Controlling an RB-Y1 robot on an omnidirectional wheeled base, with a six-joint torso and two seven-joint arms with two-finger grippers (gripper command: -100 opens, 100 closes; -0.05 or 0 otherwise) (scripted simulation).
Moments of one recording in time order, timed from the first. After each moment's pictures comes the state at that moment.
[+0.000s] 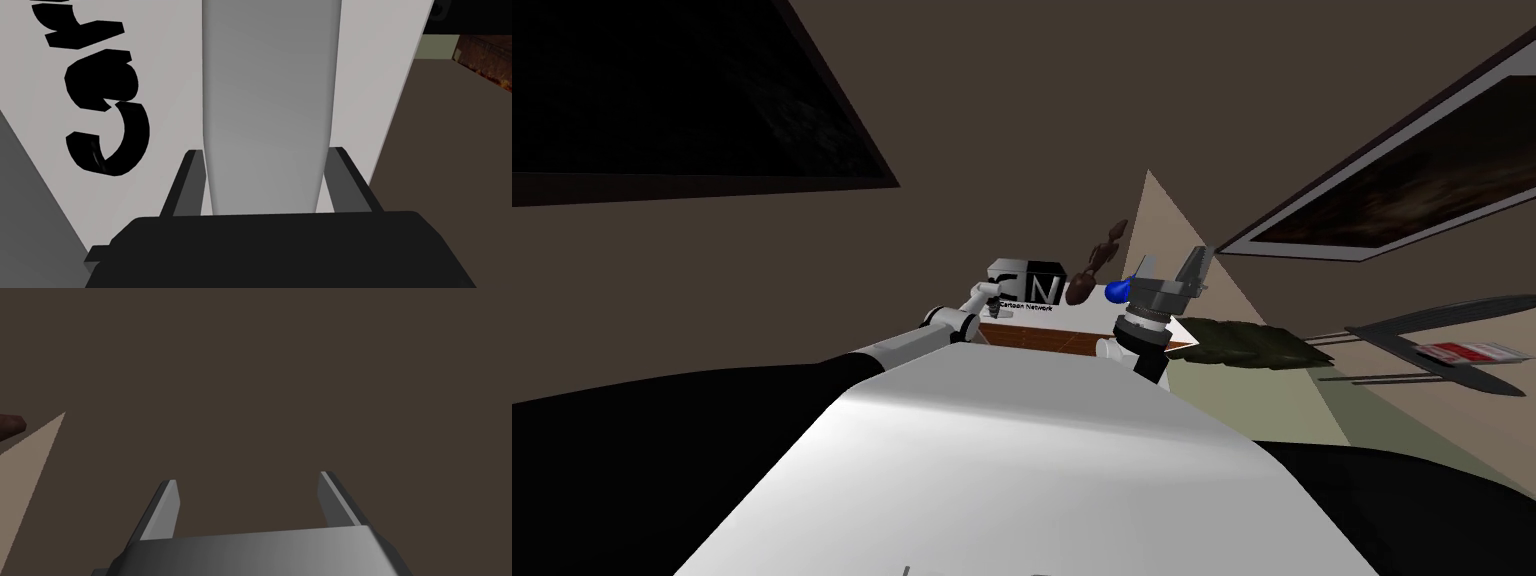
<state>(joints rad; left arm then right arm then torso) -0.73 0.14 0.06 -0.60 0.15 1.27 0.07 0.45 0.00 -0.07 -2.37 0.02 -0.58 0.01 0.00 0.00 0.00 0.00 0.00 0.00</state>
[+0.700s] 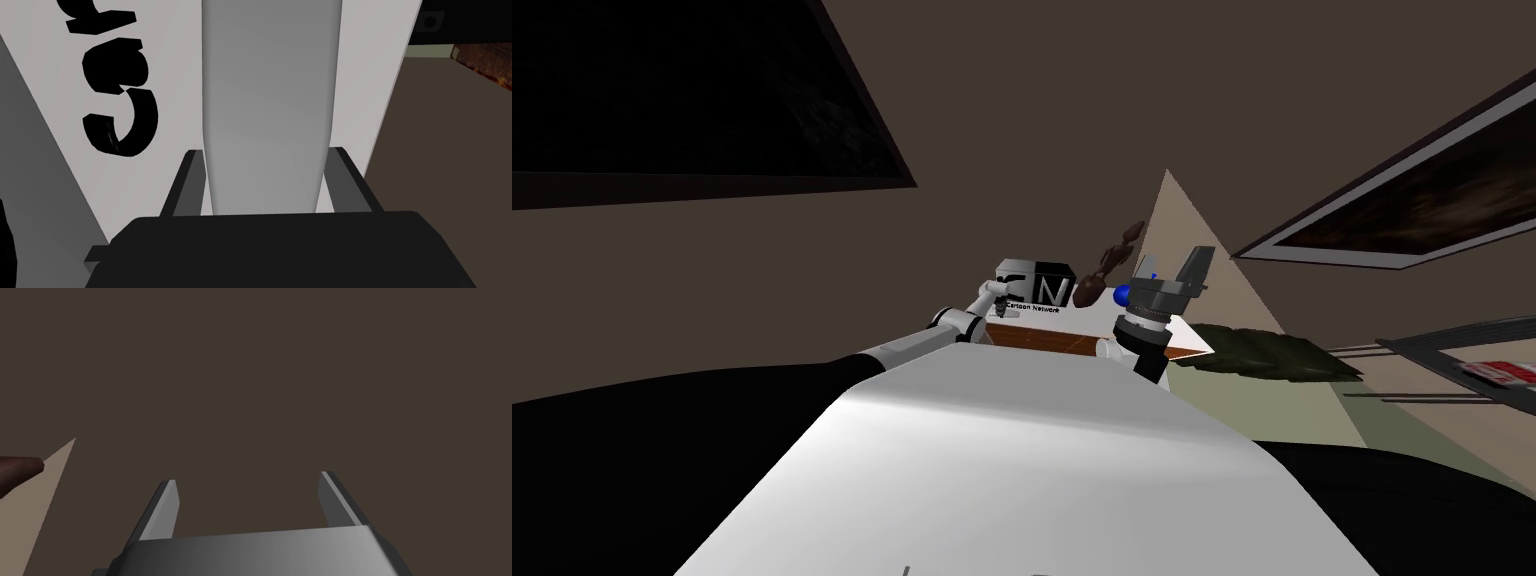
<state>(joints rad) -0.73 0.07 0.03 -0.68 0.11 1.34 0.13 0.45 0.00 -0.07 -2.37 0.02 -0.58 0.01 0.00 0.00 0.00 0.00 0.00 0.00</state>
